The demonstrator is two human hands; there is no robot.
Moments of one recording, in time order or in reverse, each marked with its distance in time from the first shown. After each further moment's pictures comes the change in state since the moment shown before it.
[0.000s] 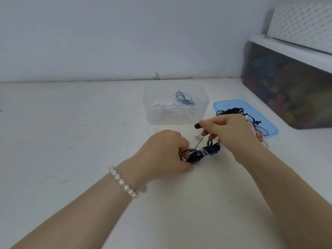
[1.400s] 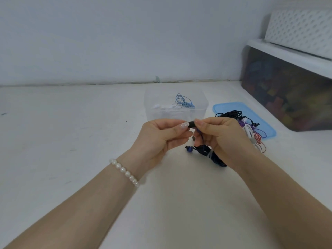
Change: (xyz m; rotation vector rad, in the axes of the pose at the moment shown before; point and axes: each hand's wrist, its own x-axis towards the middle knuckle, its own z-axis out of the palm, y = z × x) left_hand 0.009 0.002 -0.011 -1.441 0.198 -0.365; right_hand -0.011 -0.008 0.011 0.494 -0.185 0.002
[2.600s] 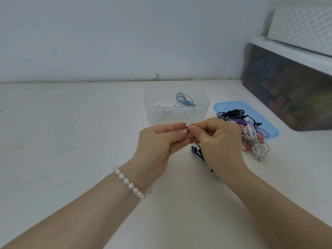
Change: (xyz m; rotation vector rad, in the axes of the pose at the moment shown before) left_hand -0.012 -0.004 0.010 -0.191 0.141 -0.026; right_hand -0.011 0.014 0.024 -0.512 0.305 -0.376
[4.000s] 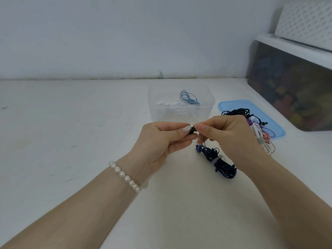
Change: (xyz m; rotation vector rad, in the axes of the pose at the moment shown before) left_hand 0.008 0.004 -0.013 0.127 -0.086 -0.051; right_hand 0.017 0.006 -0.021 0.204 -0.313 0.093
